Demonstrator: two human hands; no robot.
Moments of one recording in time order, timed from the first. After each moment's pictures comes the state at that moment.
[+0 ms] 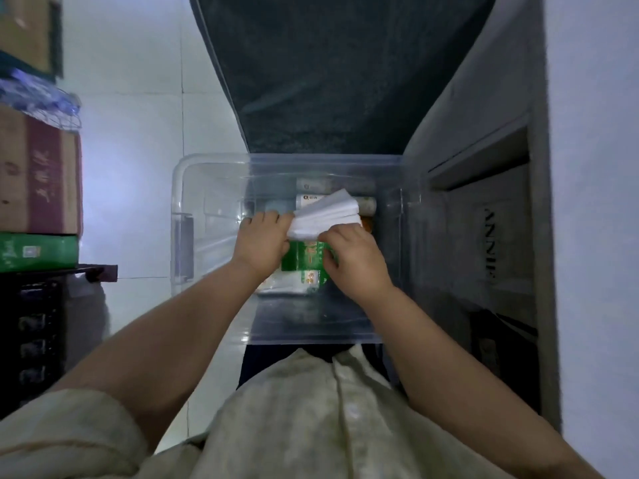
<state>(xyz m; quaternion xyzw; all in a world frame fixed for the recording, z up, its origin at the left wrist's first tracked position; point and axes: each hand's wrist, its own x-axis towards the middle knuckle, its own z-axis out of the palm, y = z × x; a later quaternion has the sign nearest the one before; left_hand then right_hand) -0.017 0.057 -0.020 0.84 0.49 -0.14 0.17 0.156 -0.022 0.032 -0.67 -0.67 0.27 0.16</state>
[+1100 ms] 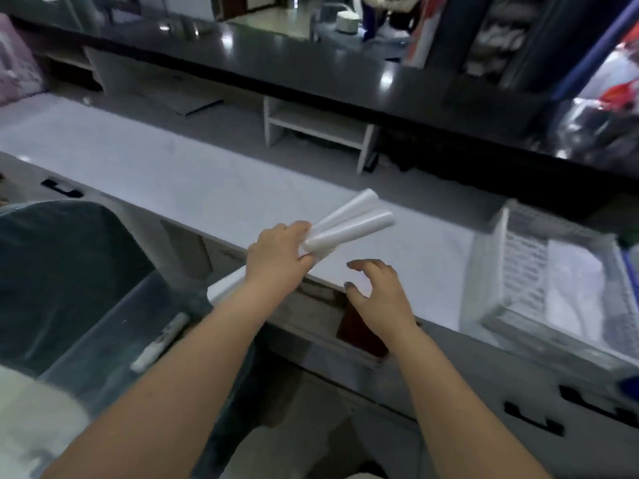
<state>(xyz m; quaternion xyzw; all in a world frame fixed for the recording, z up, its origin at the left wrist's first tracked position) 0.095 -0.267 0.316 0.96 0.00 0.11 0.26 0.087 -0.466 0.267 -0.92 -0.14 -0.06 0.37</state>
